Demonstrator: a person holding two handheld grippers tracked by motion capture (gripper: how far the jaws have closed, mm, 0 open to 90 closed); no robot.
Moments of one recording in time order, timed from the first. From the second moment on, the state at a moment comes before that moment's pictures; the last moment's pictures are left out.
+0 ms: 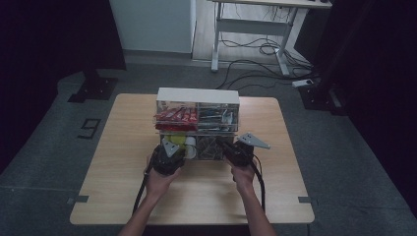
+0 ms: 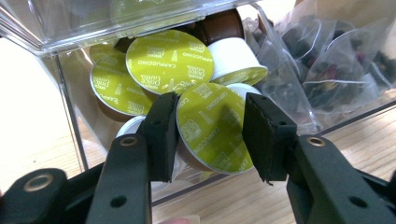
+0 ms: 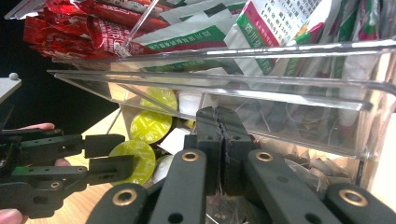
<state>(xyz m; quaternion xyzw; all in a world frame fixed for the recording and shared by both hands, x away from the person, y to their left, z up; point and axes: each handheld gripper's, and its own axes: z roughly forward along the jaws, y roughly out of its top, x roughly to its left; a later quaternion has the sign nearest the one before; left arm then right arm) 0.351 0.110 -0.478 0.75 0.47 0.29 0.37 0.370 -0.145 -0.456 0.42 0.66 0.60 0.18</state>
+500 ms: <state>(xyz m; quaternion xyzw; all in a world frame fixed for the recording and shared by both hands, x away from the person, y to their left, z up) 0.357 0.091 -0.487 0.76 0.47 0.29 0.34 0.370 -0.145 -0.456 0.42 0.66 0.60 0.17</state>
